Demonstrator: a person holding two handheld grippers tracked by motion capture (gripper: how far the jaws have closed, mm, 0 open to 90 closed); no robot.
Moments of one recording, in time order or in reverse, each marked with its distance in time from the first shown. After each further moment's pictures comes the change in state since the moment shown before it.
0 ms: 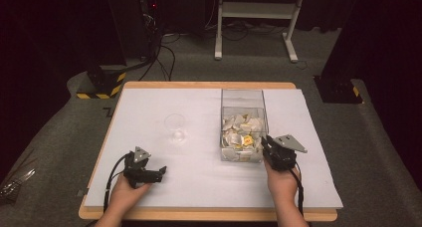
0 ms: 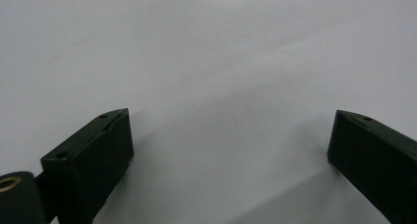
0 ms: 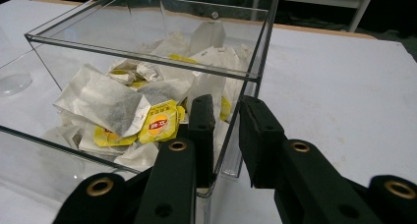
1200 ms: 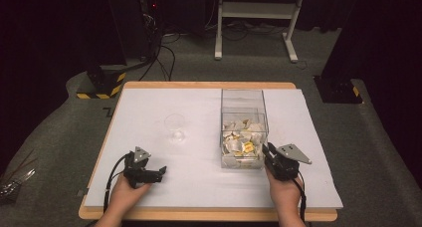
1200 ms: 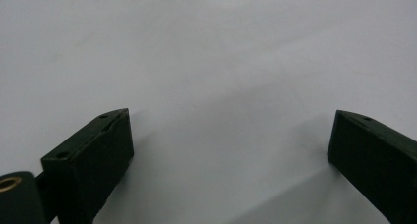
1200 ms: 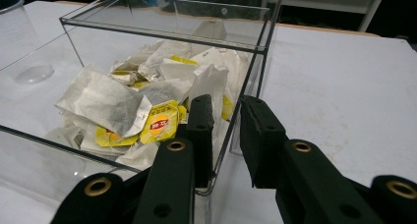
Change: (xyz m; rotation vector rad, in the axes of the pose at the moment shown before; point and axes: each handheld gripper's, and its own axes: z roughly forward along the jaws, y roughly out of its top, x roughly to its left) left arm 0.000 0.000 0.000 0.000 0.002 0.003; right arm 0.002 -0.018 -0.020 -0.030 0.034 -0.001
